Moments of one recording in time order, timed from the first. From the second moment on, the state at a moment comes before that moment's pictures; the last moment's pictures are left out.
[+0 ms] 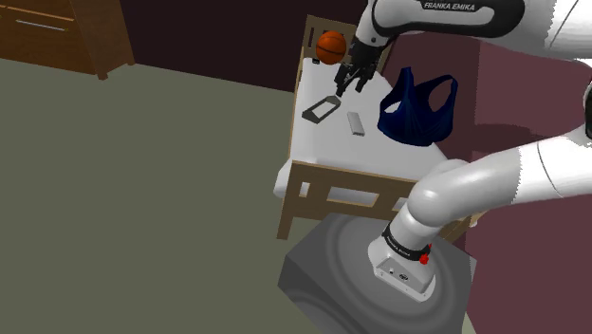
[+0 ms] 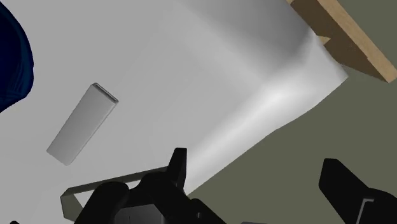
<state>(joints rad) -0.10 -0.63 -0.10 -2.33 -0.12 1.83 0.03</state>
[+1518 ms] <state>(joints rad) -0.28 0.06 -0.39 -2.04 0.01 2.13 -0.08</state>
